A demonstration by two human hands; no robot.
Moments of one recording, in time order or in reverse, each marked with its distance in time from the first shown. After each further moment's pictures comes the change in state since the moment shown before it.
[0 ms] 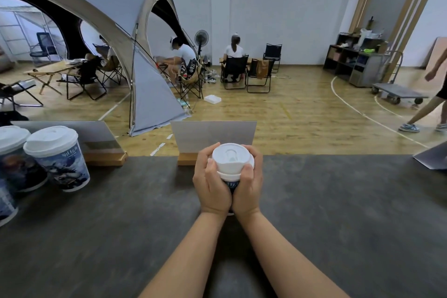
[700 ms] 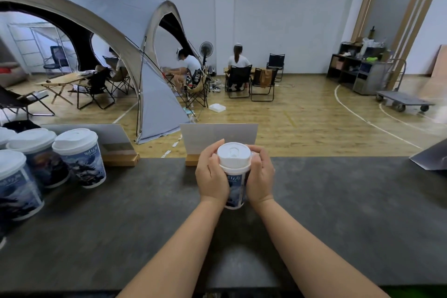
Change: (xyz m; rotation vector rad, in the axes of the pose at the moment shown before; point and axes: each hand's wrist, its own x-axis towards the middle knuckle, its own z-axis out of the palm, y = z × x) left_hand 0.006 0.009 -0.009 0.086 -0.058 -0.058; right_hand 0.015 -0.013 -0.019 -0.140 -0.036 0.055
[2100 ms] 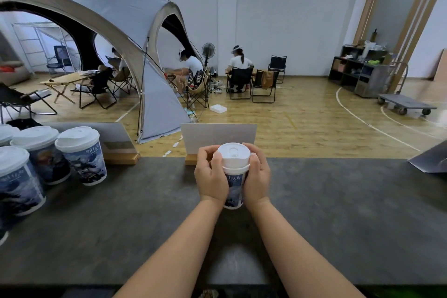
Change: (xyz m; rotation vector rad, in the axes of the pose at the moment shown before) left_hand -0.004 0.000 0.000 -0.006 0.008 0.015; right_hand -0.007 -0.003 0.005 0.251 -0.020 0.104
